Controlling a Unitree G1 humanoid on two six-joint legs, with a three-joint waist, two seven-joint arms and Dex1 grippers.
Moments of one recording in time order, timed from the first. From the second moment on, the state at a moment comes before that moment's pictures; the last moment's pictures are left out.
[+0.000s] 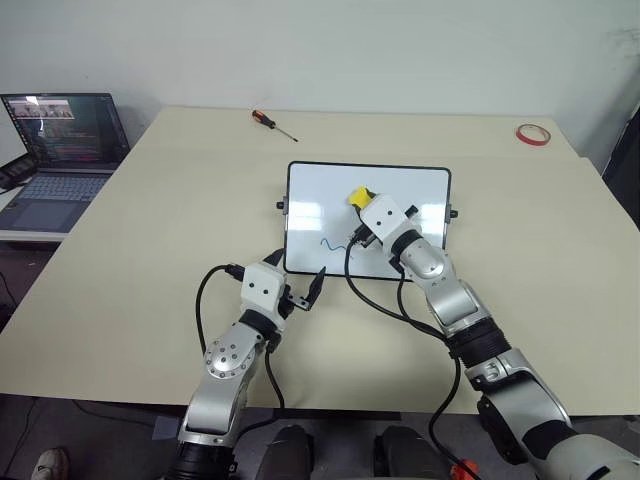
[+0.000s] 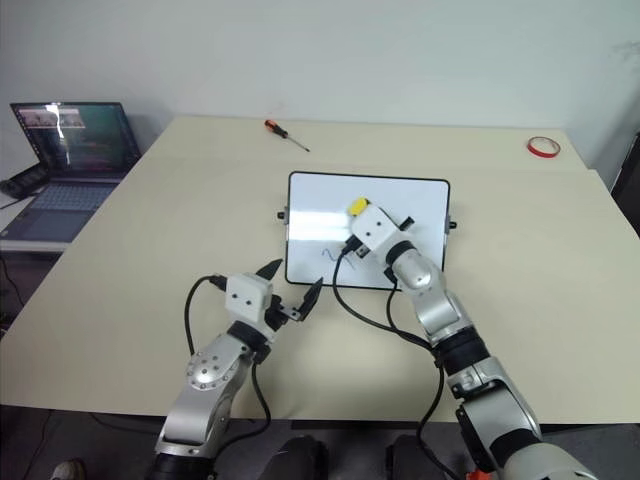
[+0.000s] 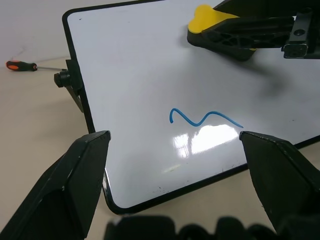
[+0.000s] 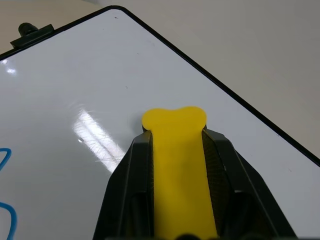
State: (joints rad) left arm -0.04 0.19 -0.08 -0.18 -0.06 0.06 -0.32; right arm -0.66 -0.19 0.27 0.35 -0.27 0.04 0.19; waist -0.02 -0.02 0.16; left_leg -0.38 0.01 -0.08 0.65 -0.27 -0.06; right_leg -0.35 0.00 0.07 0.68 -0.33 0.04
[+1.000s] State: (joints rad) left arm 0.15 0.23 -0.05 -0.25 -0.11 0.01 -0.37; right arm -0.15 -0.32 0.06 -0.29 0.07 0.33 0.46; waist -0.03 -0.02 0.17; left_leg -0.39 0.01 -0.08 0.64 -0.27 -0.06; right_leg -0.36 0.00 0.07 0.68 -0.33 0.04
